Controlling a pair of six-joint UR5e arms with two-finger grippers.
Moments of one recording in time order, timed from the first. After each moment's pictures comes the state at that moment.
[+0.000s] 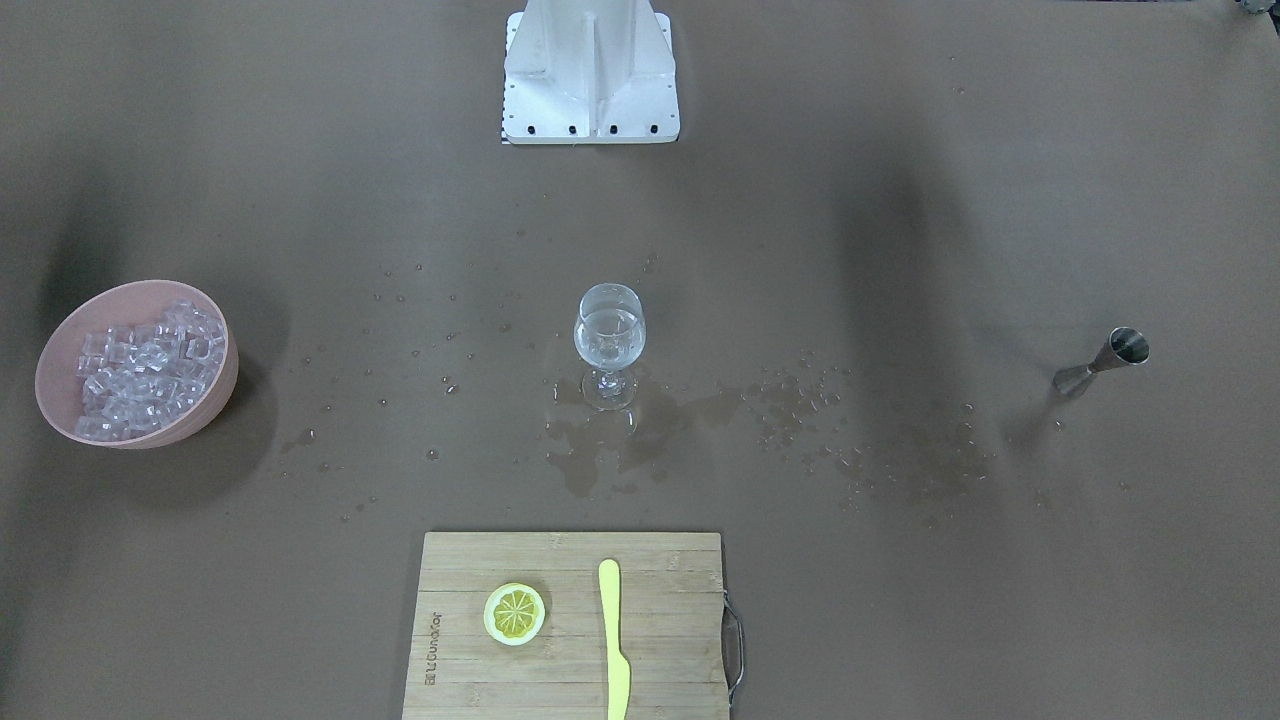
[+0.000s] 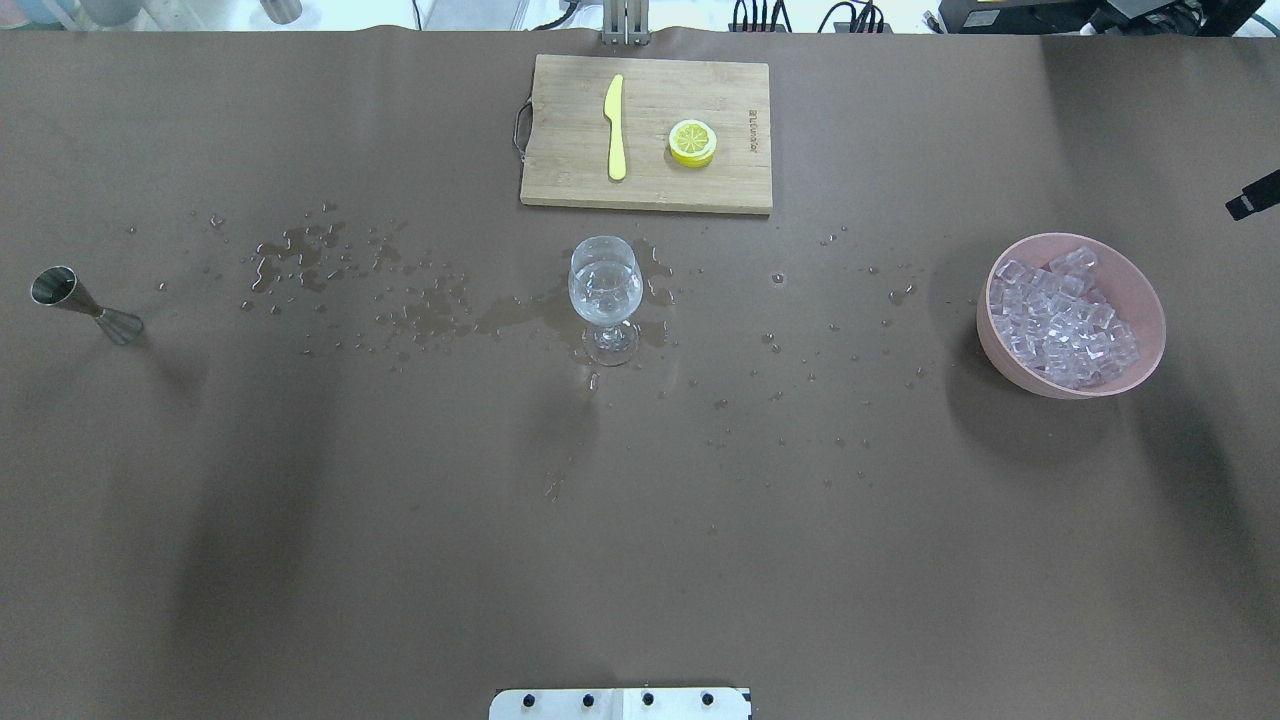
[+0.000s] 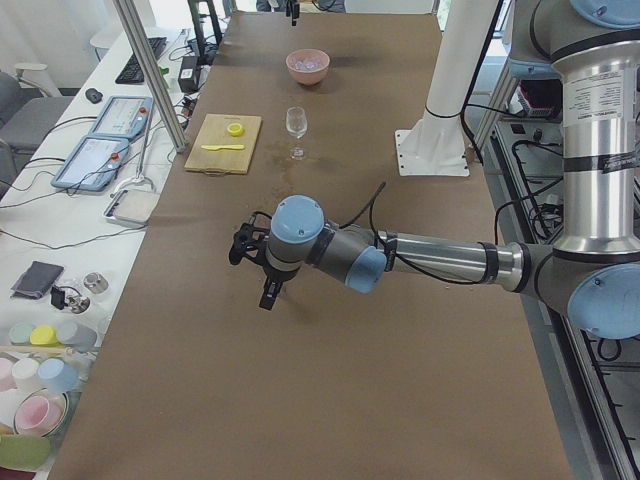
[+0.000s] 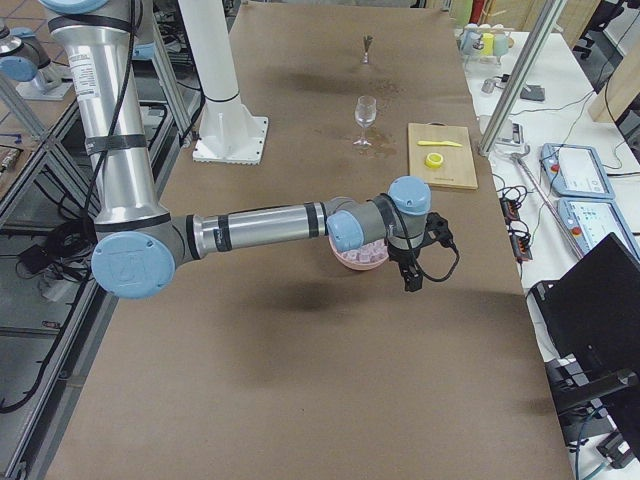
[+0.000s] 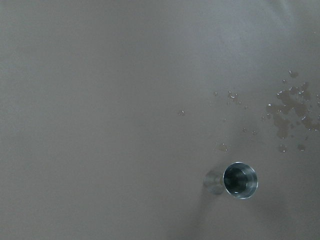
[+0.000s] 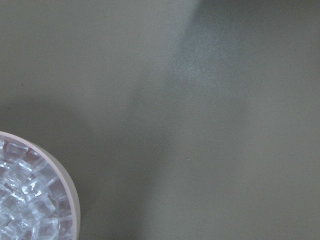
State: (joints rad) left arm -1.54 -1.43 -1.77 -2.05 -2.43 -0.16; right arm 1.37 -1.42 1.58 -1.36 2.29 0.01
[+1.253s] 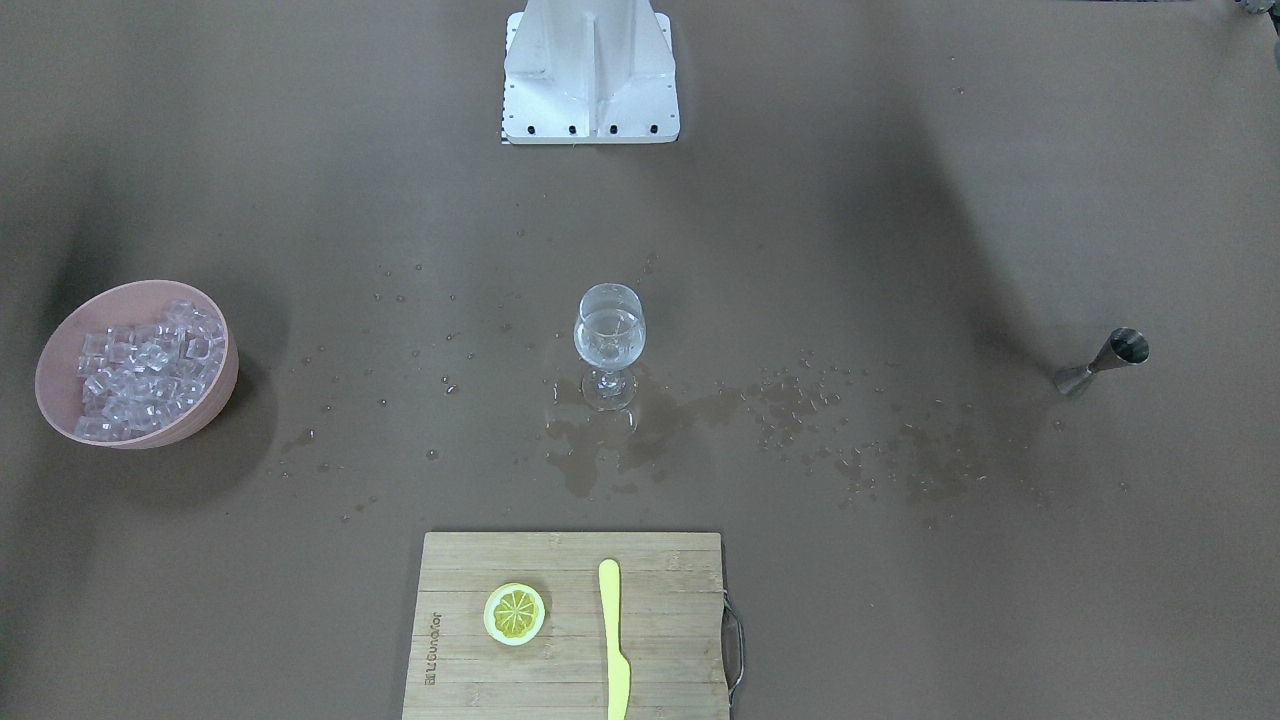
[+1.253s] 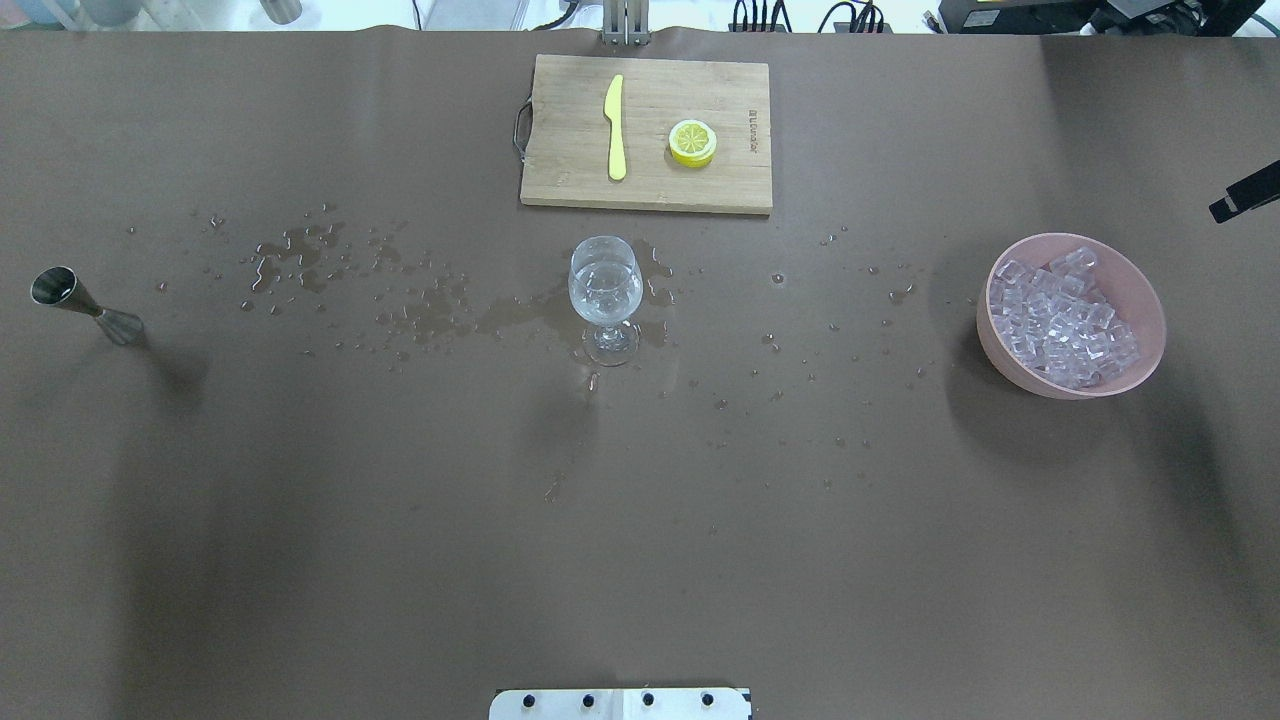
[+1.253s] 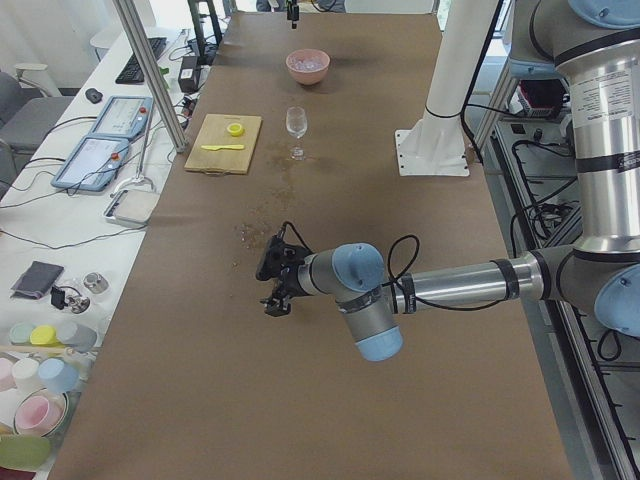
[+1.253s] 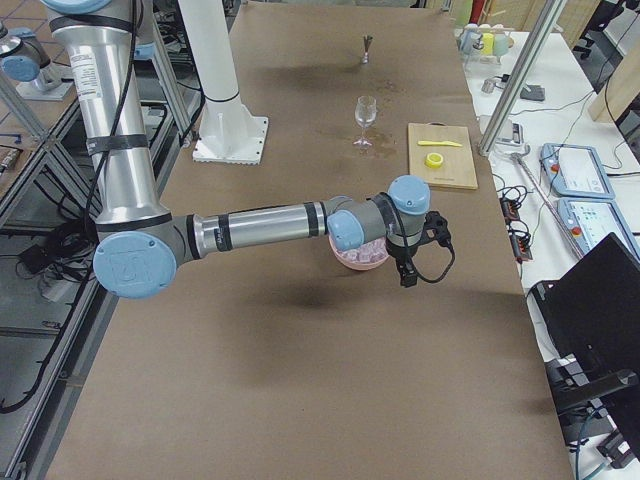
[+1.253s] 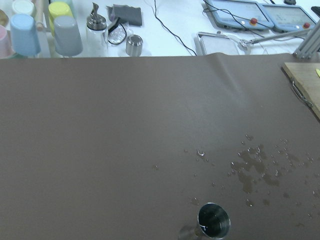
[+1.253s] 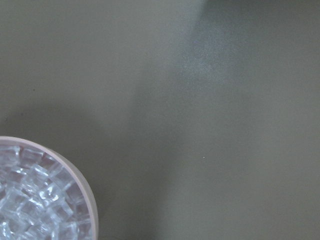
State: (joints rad) left arm -1.53 -1.37 -1.57 -2.92 -2.32 -0.71; right arm 1.36 -1.43 1.60 -1.35 2.35 0.15
